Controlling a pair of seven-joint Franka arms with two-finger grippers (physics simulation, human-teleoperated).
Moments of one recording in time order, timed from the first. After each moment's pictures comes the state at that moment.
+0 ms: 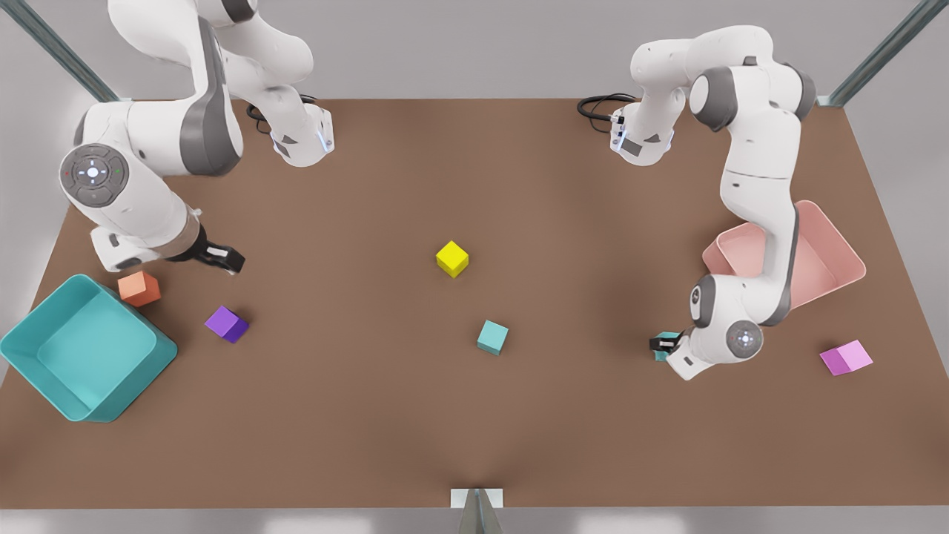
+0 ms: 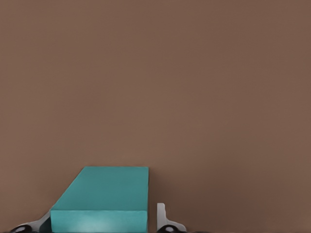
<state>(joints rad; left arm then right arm) 0.04 0.74 -0.09 -1.63 0.06 2.18 0.02 0.23 0.18 -0.06 -1.39 -0.13 1.44 0.36</state>
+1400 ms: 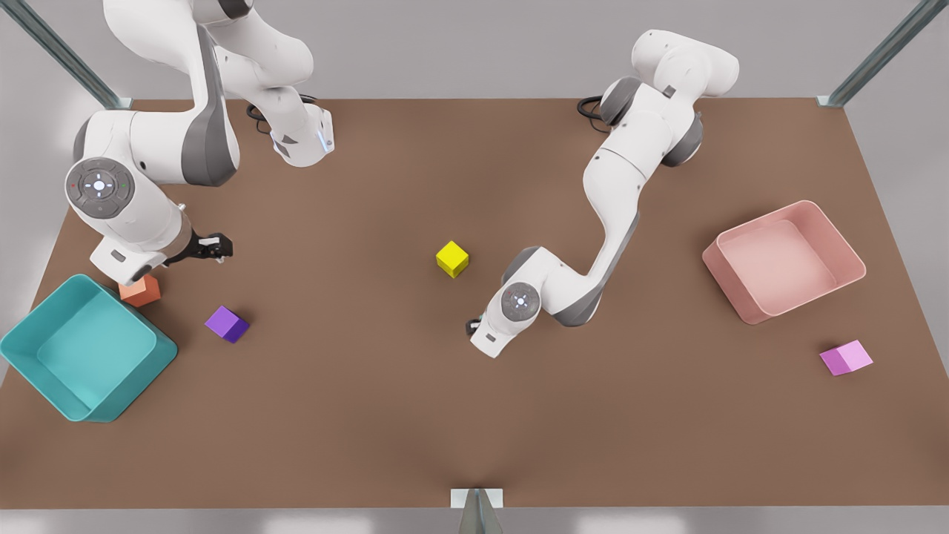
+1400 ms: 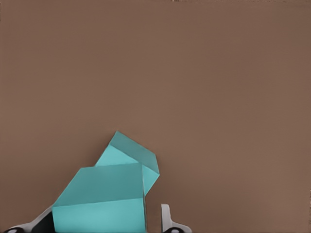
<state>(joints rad) -0.47 1.00 -0.27 -1.00 0.07 1.94 -0.83 0.15 0.17 -0.02 -1.46 -0.21 1.46 -0.05</state>
